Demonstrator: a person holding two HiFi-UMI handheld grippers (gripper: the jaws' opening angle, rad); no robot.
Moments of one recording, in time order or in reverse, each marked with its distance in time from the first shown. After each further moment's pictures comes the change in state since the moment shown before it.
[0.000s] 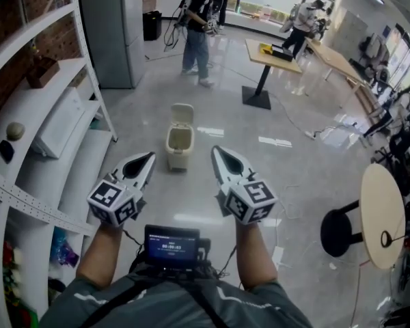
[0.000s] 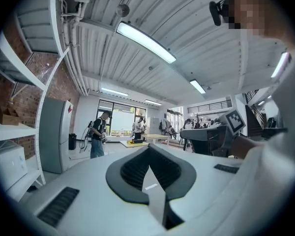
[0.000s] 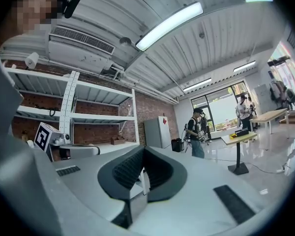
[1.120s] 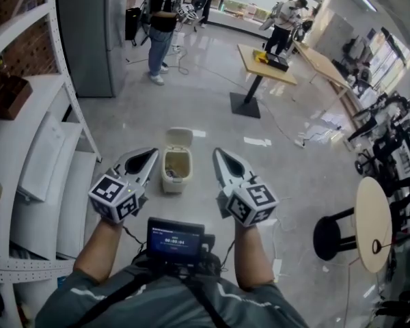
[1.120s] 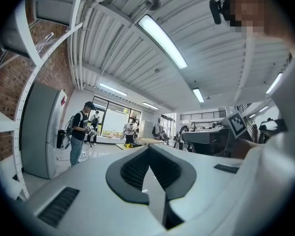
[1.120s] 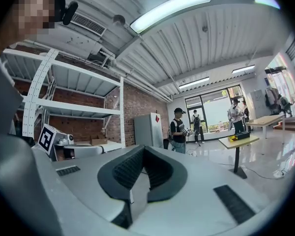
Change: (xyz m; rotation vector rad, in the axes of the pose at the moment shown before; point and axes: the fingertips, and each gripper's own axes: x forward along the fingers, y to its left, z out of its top) left arm 0.122 0.234 0.015 -0.062 -0.045 -0.141; right arm 0.238 -0.043 0.009 -0.032 0.027 -0.100
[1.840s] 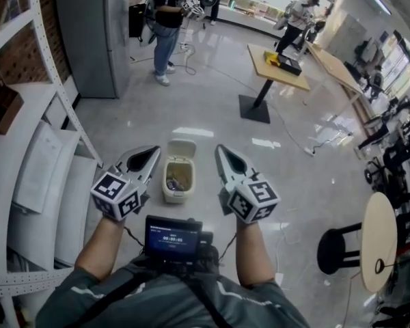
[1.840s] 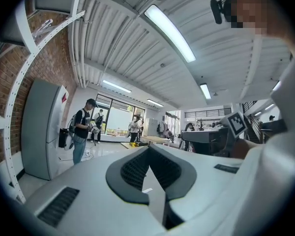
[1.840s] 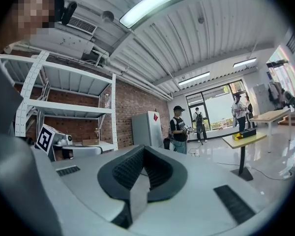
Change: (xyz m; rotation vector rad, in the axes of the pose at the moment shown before) left arm 0.097 0.067 -0.010 -0.007 0.024 0.044; right arm 0.090 -0.092 -0.005 0.029 0.005 0.035
